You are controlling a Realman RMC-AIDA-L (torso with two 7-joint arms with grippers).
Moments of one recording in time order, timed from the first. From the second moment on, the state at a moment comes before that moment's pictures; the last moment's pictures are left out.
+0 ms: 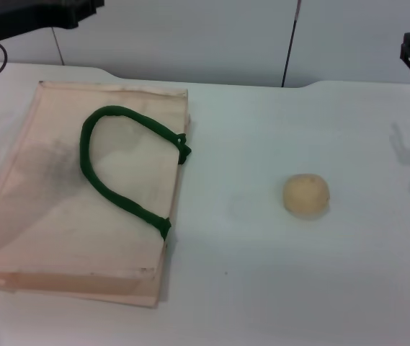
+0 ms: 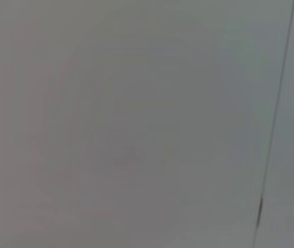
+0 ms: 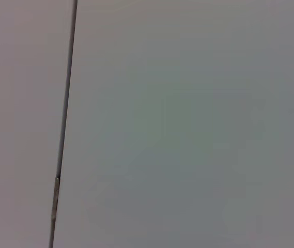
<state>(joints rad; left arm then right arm) -0.51 -2.04 0.84 1.11 -1.30 -1.05 1.28 0.36 2.02 1.41 1.10 -1.32 -0.10 -1.58</state>
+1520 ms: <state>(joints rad) -0.46 -2.03 0.92 1.41 -1.01 -1.24 0.78 0.38 2.02 1.43 1.06 -1.31 -0.05 -1.58</state>
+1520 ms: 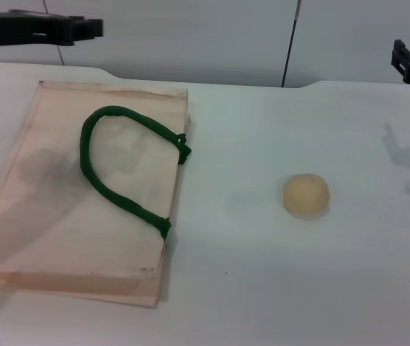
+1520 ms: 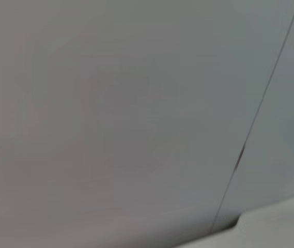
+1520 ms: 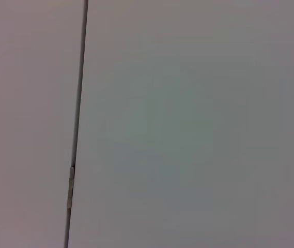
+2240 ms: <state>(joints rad) -0.67 -2.02 0.71 1.42 -0.55 -1.64 0.63 0.38 2.02 1.42 1.07 -1.31 -0.05 -1.58</state>
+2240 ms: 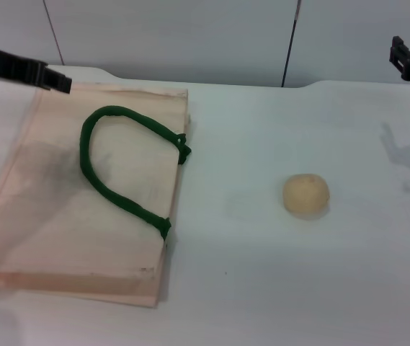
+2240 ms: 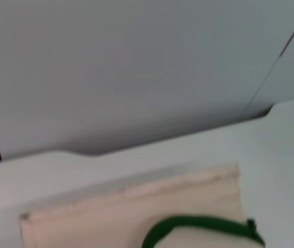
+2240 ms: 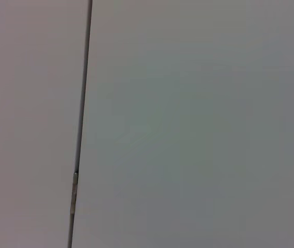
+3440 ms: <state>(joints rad) -0.79 -2.02 0.71 1.01 -0.39 -1.36 0.68 0.38 2.02 1.41 1.08 -1.30 -0.03 -1.58</state>
